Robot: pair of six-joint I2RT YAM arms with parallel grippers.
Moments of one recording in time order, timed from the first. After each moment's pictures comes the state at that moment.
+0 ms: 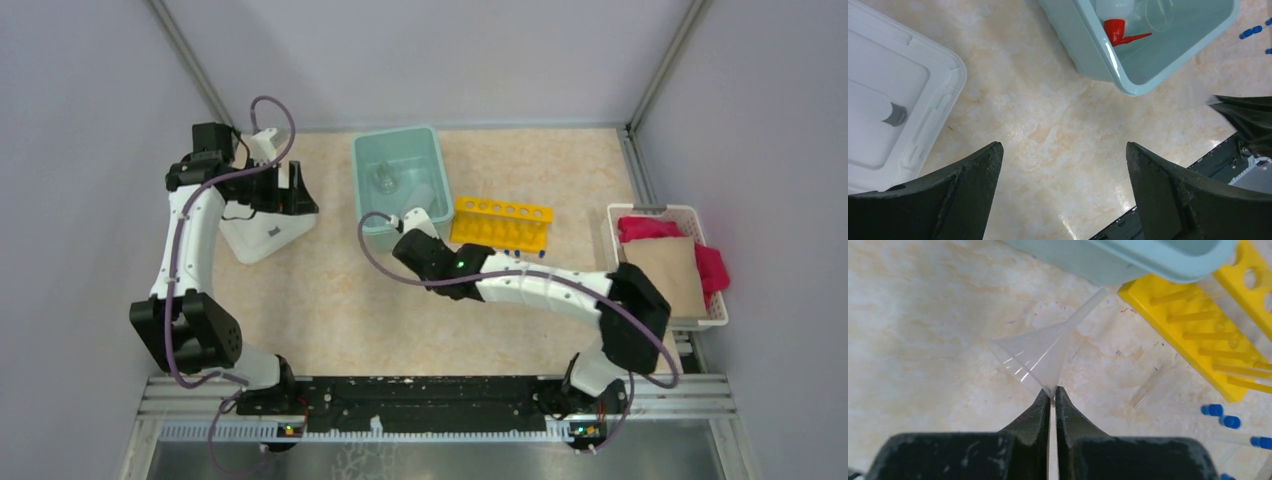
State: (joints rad) left arm 0.13 1.49 1.50 -1.00 0.62 0.24; right arm 1.09 1.62 1.14 -0.48 0.55 0.30
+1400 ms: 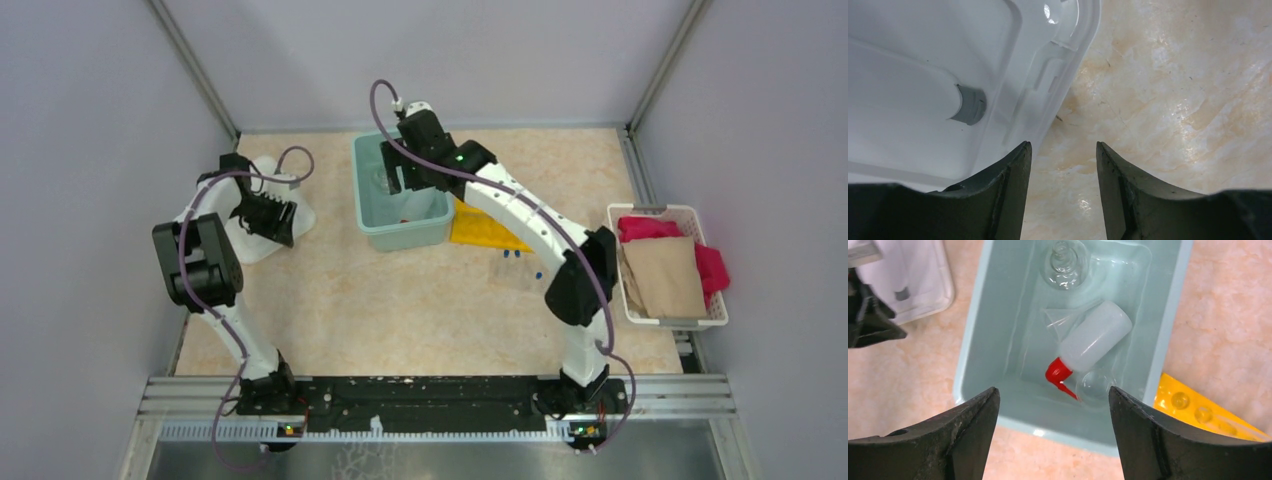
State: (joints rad) left arm 0.23 1.91 1.41 -0.88 0.35 0.66; right arm 0.77 1.96 2.00 -0.74 0.21 0.32
